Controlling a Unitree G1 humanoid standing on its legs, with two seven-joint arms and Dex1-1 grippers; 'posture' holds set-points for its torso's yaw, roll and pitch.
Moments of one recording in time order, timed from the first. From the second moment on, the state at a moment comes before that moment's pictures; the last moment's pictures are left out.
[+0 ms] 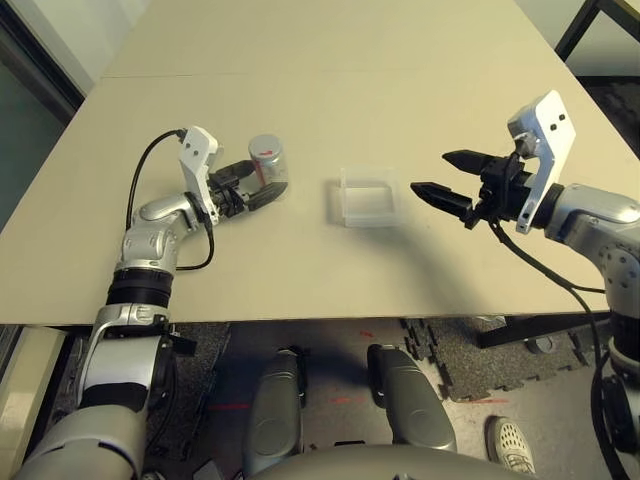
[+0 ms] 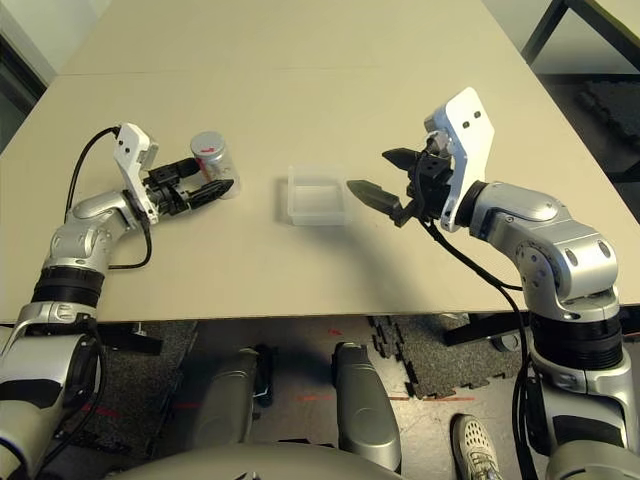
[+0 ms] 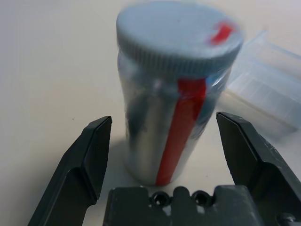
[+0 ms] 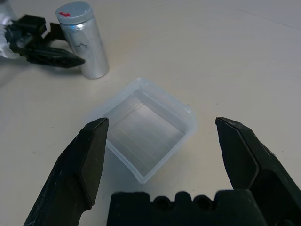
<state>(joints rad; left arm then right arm) -0.67 0.49 0.07 0.64 -0.29 0.13 -0.94 -0.46 -0.65 -0.12 -0.38 0.58 0.89 0.62</state>
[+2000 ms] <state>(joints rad) -0.86 0.26 -0.08 0.64 -0.25 0.09 -1.11 -0.77 -0.40 0.09 -0.19 0.42 0.77 0.59</state>
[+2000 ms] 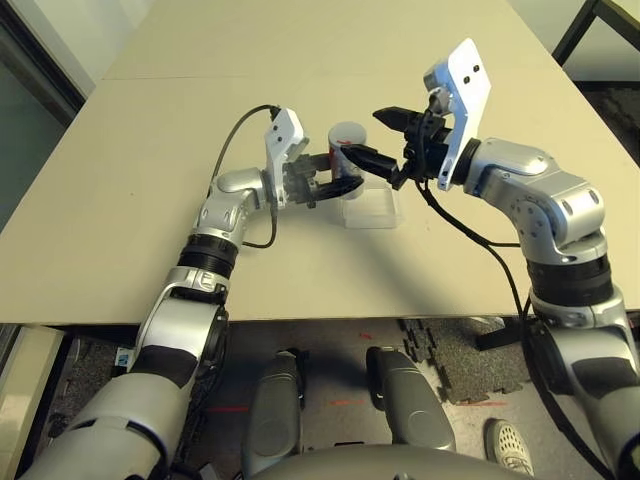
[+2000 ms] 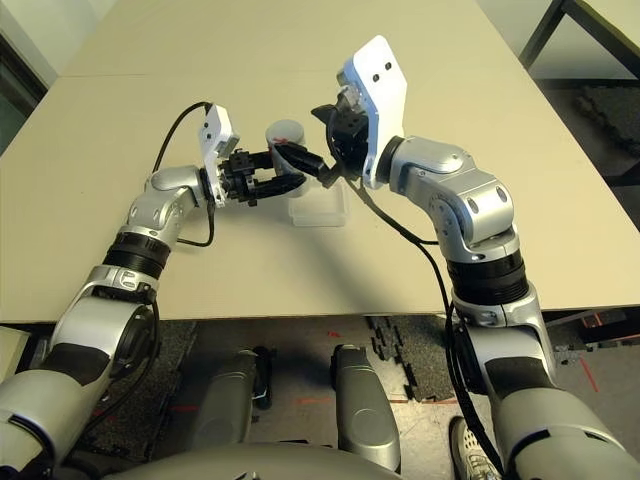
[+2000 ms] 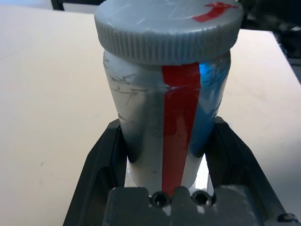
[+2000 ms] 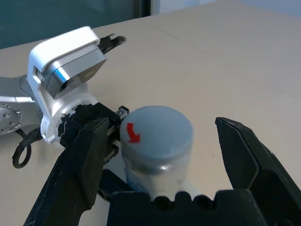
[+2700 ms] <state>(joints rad) -0.86 0.28 -0.09 0.55 -0.25 0.15 -1.16 -0.80 -0.43 0.09 -0.11 0.43 0.69 0.77</state>
